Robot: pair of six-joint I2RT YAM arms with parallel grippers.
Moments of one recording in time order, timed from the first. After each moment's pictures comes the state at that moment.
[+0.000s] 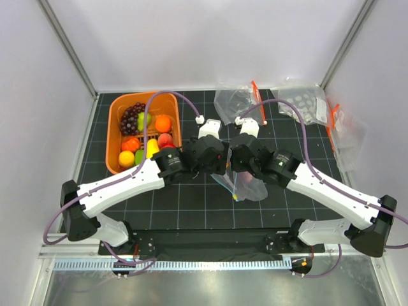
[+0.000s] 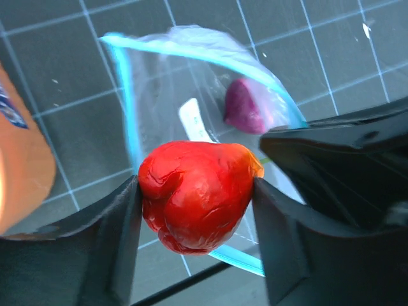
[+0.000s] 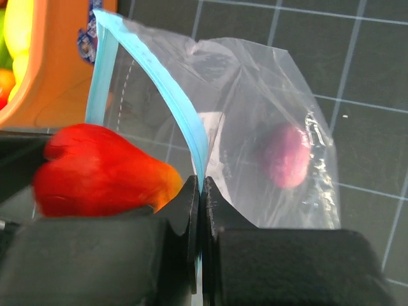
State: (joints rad) left arm -1.10 1.43 1.37 -0.67 -0.43 -0.64; right arm 0.95 1.21 1.19 -0.75 0.43 0.62
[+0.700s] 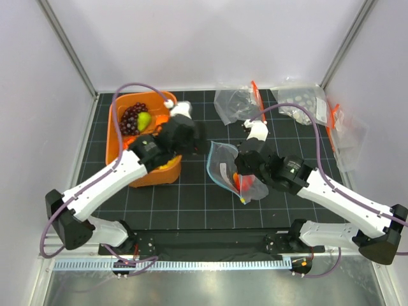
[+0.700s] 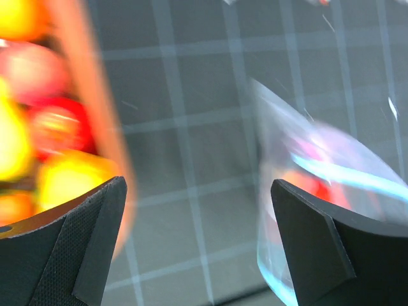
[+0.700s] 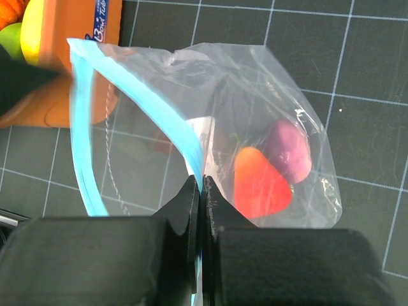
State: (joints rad) left arm -0.89 1.36 1.35 -0.68 -0.37 -0.62; right arm 0.95 1.10 1.15 -0.76 0.47 0.66
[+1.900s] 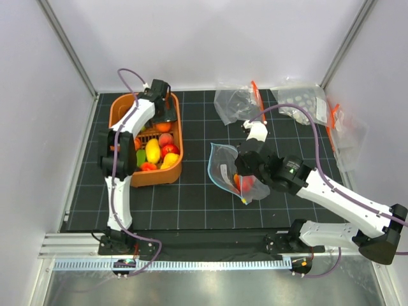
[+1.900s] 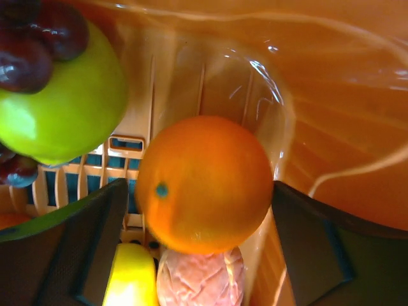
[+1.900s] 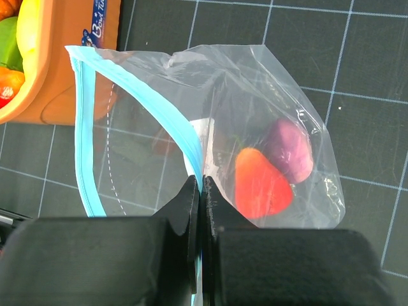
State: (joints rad) left arm -0.25 2.16 1.87 -0.75 -0.21 -0.45; right arm 0.95 1.10 1.13 -0.76 0.47 0.65
